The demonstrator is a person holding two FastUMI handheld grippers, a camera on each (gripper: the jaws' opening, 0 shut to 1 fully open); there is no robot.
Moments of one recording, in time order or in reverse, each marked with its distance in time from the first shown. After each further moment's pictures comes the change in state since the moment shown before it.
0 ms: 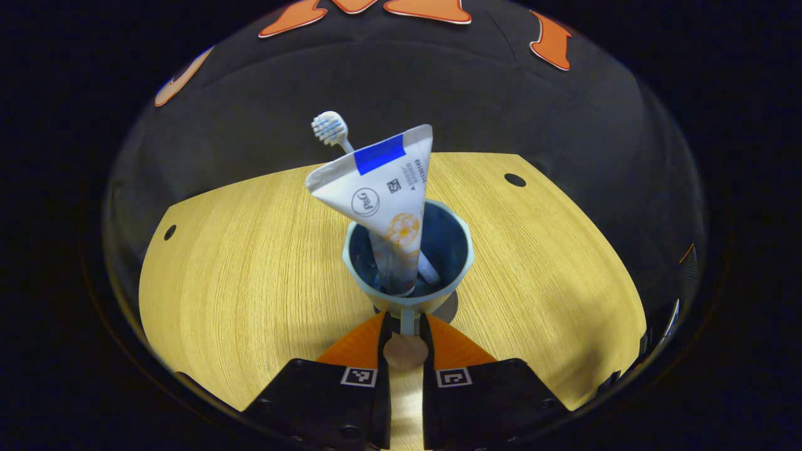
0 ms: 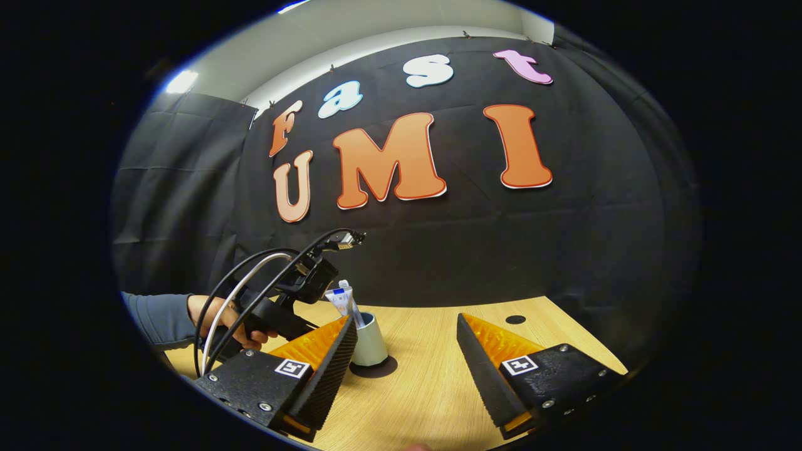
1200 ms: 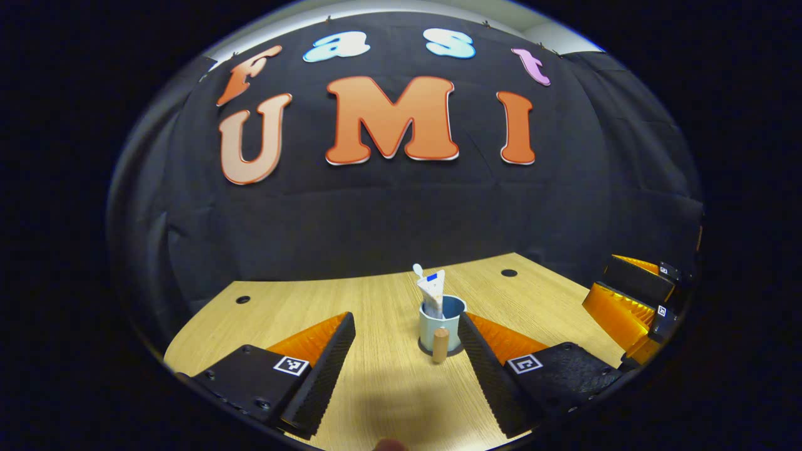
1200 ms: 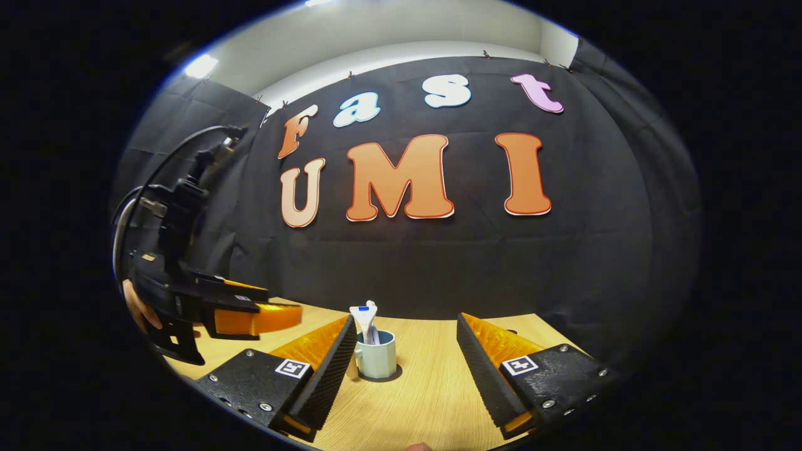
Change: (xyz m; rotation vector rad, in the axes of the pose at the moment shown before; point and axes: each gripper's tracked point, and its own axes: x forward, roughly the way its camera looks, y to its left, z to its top) left arm -0.203 0.032 0.000 0.058 -0.674 0.165; right arm -0.032 0.044 0.023 -0.105 -0.083 -0.046
